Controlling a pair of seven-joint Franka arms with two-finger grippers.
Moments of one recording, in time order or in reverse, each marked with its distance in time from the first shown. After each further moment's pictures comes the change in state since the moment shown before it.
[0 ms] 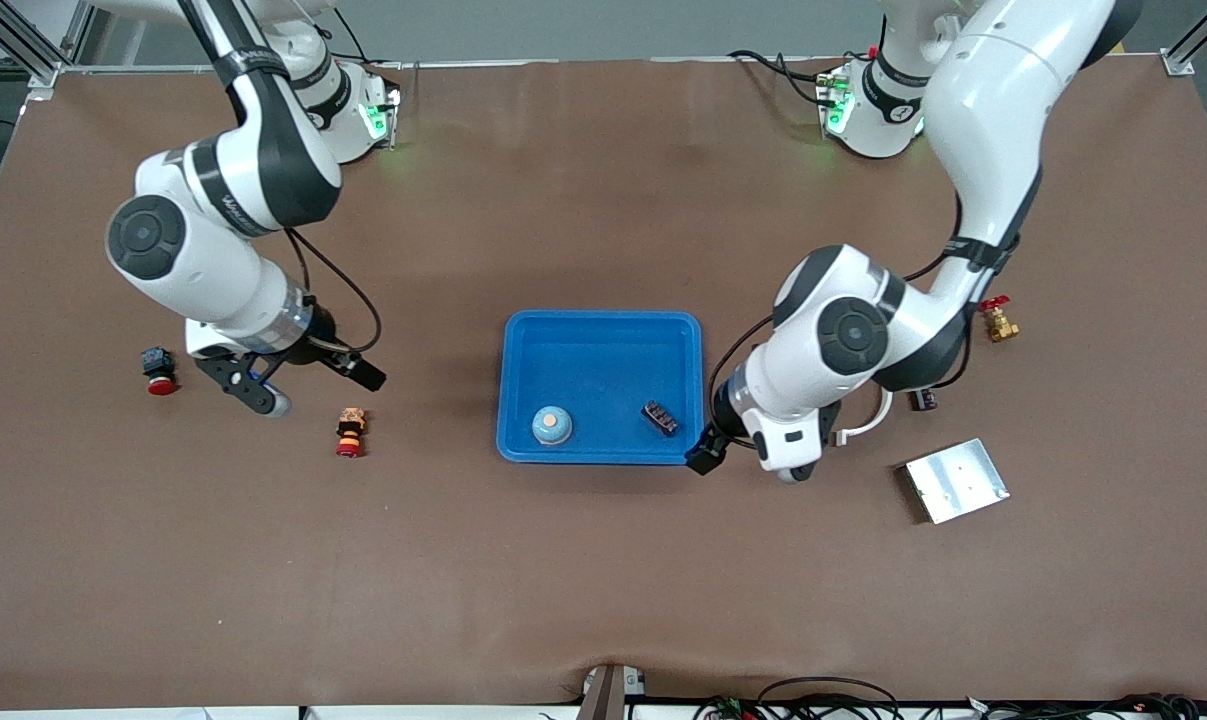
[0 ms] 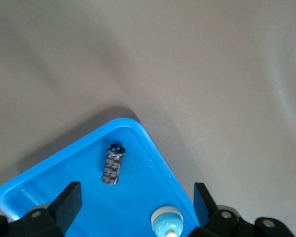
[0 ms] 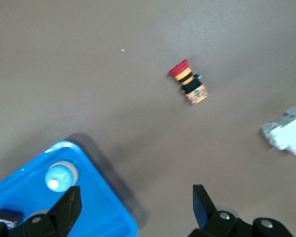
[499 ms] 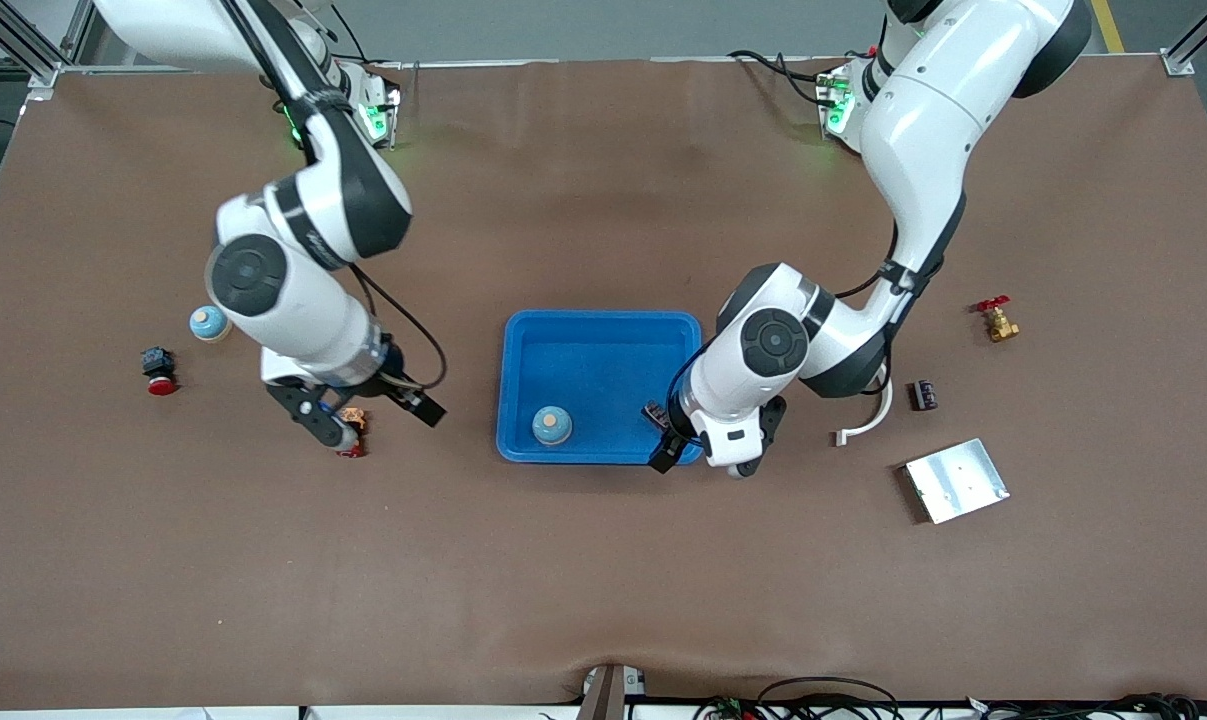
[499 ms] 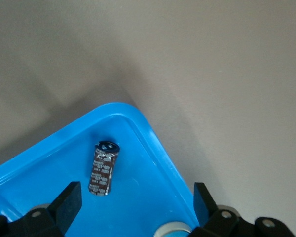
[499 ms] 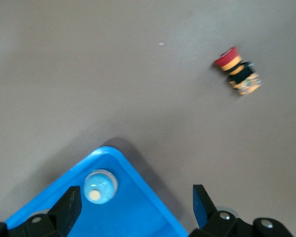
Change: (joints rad) left arm -0.111 0.093 0.077 0.001 0.000 0.091 -0.040; right arm 0.116 0.221 -0.004 0.230 -0.071 0.022 0.213
